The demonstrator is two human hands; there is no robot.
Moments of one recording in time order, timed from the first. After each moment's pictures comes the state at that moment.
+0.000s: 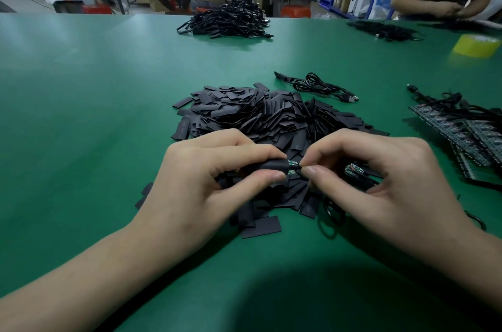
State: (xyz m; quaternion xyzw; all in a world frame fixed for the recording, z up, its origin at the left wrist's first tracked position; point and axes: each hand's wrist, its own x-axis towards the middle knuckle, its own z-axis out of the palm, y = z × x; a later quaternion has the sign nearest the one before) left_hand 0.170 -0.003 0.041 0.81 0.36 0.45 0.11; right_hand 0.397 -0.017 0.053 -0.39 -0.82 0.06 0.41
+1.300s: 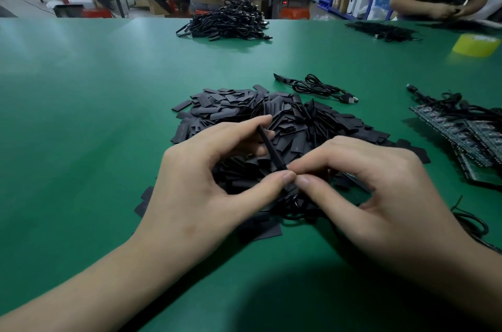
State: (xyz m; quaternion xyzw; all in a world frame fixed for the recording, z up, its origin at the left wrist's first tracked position) left_hand 0.178 -0.005 0.039 0.74 0.39 0.50 0.21; right_hand 0.385 -0.024 0.053 -0.41 -0.82 0.06 0.39
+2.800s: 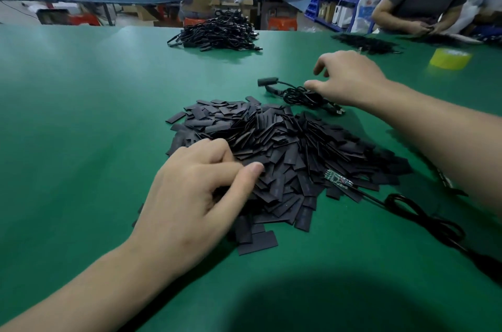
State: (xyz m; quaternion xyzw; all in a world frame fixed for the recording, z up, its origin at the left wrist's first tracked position) left_hand 0.166 0.005 0.040 0.80 0.42 0.42 0.05; right_hand 0.433 0.176 0.104 -0.67 -0.73 -0.09 0.12
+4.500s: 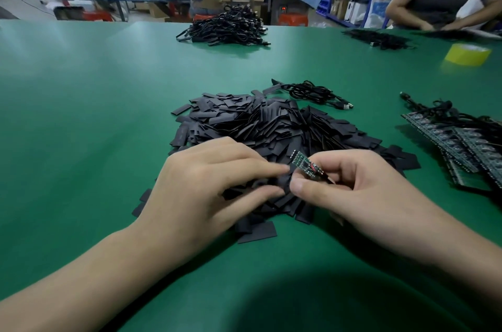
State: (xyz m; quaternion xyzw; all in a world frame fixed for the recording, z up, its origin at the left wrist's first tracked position) left_hand 0.166 0.004 0.028 0.86 0.37 0.35 0.06; right_hand 0.393 -0.014 0.052 -0.46 -0.70 0.43 0.34
